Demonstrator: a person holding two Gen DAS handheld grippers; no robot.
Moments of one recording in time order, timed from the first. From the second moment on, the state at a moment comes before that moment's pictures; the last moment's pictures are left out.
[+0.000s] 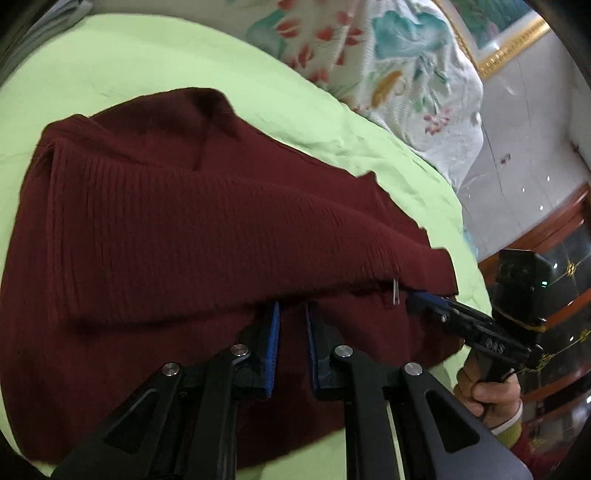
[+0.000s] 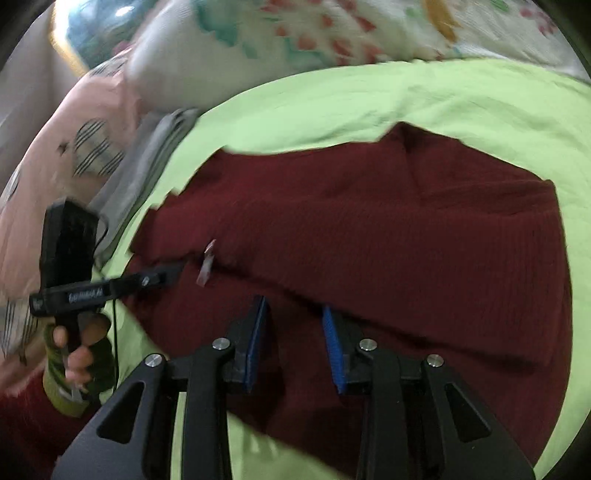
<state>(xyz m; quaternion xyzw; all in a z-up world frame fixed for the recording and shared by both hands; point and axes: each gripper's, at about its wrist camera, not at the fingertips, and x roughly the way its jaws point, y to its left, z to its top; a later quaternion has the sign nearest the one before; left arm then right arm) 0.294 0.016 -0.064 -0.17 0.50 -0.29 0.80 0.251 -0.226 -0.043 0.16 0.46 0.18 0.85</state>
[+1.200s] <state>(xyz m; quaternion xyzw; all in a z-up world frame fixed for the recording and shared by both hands) 0.176 0.139 -0.053 -0.30 0.43 -0.17 0.83 0.178 -0.246 -0.043 0.29 0.39 0.08 0.87</state>
